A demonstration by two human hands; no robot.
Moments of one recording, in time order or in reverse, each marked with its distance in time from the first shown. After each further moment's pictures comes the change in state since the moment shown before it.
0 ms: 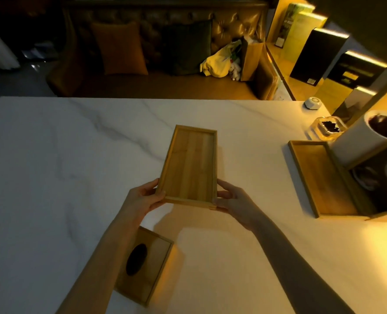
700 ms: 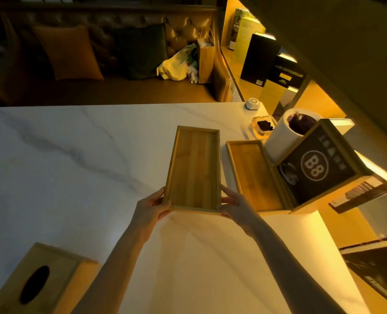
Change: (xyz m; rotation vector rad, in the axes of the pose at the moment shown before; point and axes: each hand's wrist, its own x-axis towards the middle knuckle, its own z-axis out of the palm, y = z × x) left_hand 0.021 -0.039 0.205 0.004 -0.085 -0.066; right_hand -0.054 0.040 -0.180 -0.106 0.249 0.030
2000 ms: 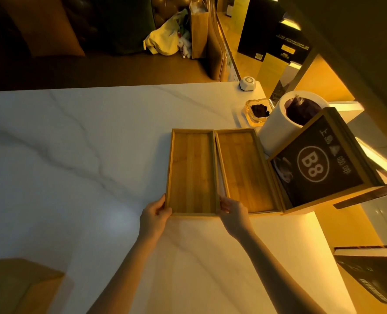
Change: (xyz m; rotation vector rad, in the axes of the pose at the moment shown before) left_hand 0.050 -0.064 0.057 0.499 0.239 0.027; right_hand 0.040 0.057 -0.030 -0.318 0.259 -0.033
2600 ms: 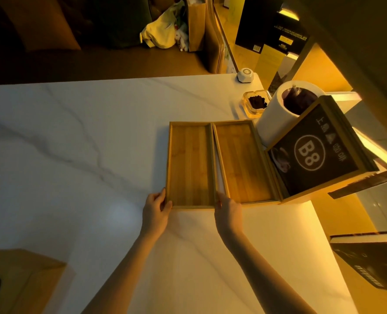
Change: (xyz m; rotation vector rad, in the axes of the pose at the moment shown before) left_hand -0.006 -0.009 0.007 0.306 0.009 0.134; right_hand -0.015 0.005 0.023 -0.229 0.227 -0.057
